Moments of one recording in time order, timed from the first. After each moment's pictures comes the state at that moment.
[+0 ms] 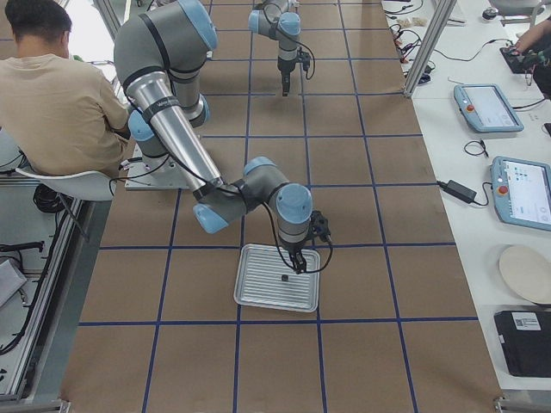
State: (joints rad) left arm -2.00 -2.06 -1.81 -0.88 1.57 -0.46; right arm 0.60 -1.11 1.67 -2.19 -1.53 -1.32
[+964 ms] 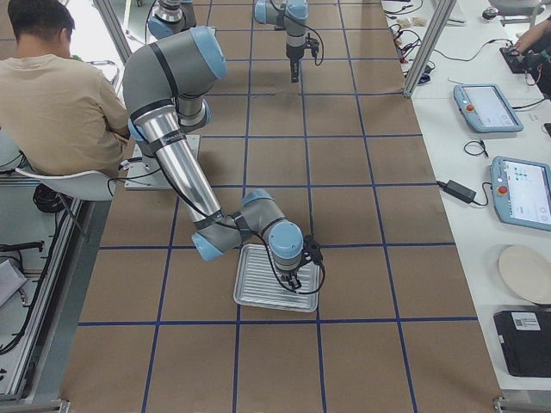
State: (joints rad) left arm -1.85 -1.98 -1.80 -0.91 1.56 -0.31; right arm 0.57 -1.02 1.67 -2.24 -1.50 -1.38
